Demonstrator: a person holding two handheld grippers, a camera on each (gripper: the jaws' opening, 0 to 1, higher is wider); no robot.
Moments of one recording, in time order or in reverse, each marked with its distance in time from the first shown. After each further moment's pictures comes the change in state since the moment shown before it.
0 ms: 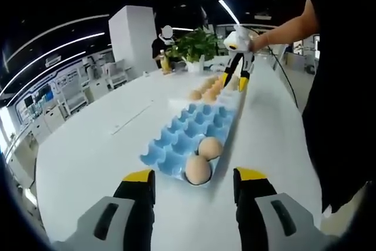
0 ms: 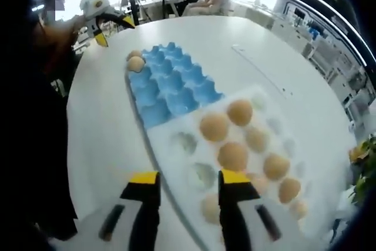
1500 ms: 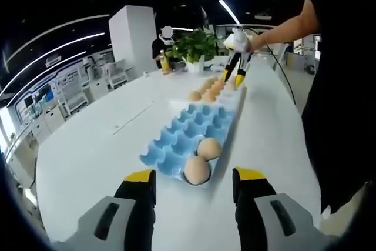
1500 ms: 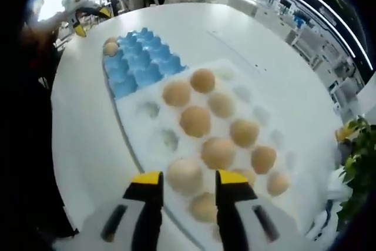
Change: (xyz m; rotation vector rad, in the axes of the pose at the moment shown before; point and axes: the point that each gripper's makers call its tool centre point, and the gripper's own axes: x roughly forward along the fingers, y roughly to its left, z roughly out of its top) left arm -0.002 -0.001 0.002 -0.006 -0.008 0.001; right arm -0.017 -0.041 -0.040 0.044 0.091 -0.117
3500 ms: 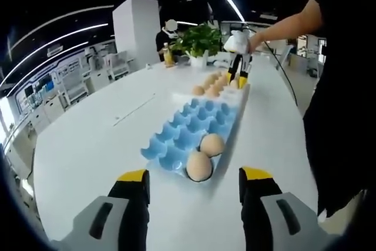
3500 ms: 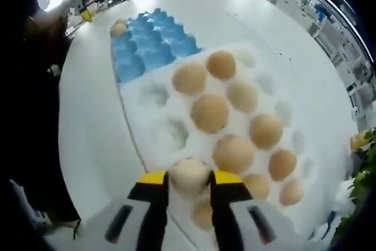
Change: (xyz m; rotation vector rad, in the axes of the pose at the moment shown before) left arm 0.002 0.005 -0.004 -0.050 0.042 -0.003; right arm 0.019 0.010 -0.009 -0.040 0.125 0.130
